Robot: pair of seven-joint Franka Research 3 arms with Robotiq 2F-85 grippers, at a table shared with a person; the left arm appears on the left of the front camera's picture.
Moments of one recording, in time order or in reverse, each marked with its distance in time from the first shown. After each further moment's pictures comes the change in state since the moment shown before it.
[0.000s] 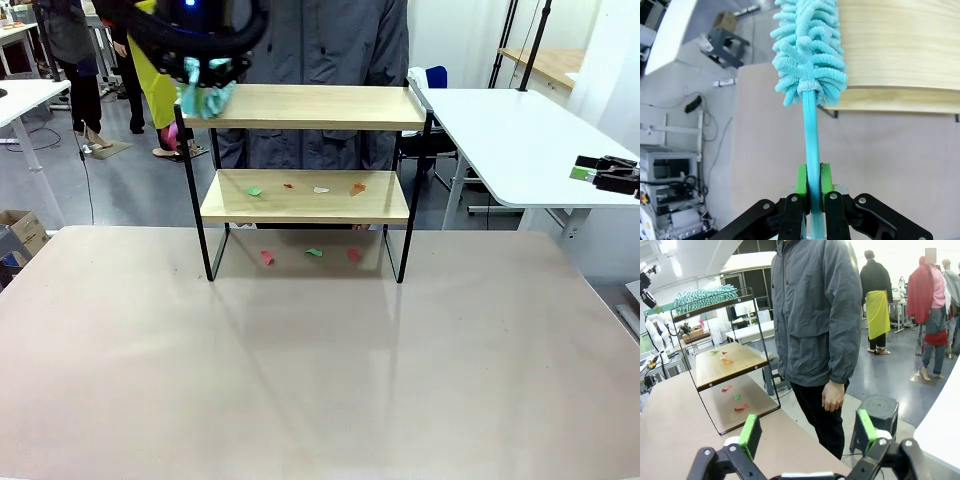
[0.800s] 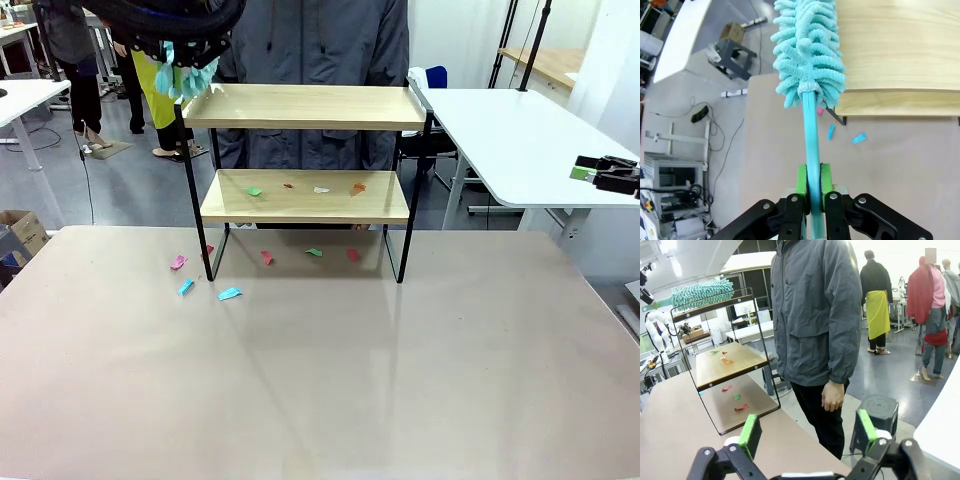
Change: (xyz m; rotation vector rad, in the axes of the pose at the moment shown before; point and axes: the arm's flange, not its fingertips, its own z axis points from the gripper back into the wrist) left arm -0.008 0.015 0.018 0.013 -0.062 -0.013; right arm 0.000 0.000 0.000 0.000 0.000 0.000
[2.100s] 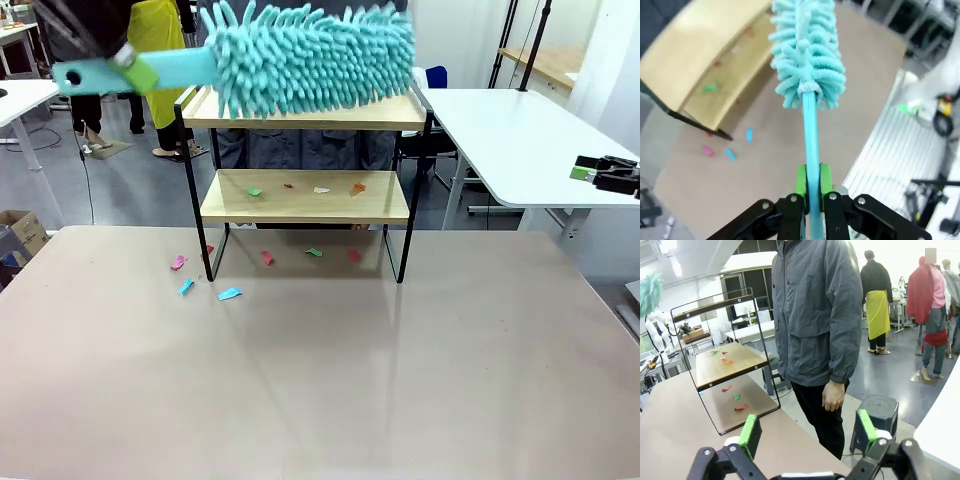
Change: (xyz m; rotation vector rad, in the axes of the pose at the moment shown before) left arm -0.069 0.135 0.021 -0.899 -0.128 -0.750; right arm 0.000 0.000 0.000 0.000 0.000 0.000
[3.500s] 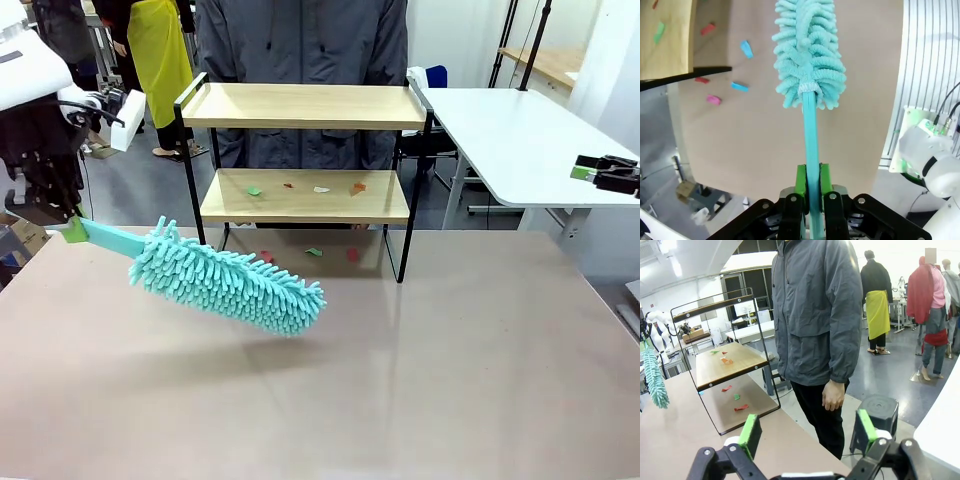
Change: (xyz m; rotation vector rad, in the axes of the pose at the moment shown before) left arm -0.084 0.049 -0.101 0.060 0.523 -0.481; right arm 0.000 0.000 0.000 0.000 0.000 0.000
